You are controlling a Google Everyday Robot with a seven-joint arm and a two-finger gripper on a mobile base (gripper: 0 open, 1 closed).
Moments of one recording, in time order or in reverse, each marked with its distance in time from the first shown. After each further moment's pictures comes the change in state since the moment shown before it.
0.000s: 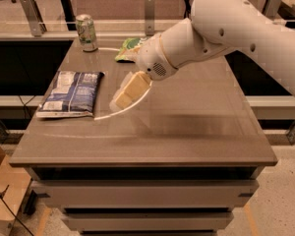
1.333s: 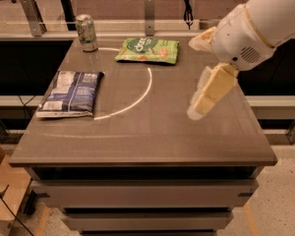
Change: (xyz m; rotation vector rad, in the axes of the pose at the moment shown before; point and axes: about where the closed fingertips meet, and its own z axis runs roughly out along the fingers) arm 0.047 0.047 -0.167 0.080 0.324 -0.057
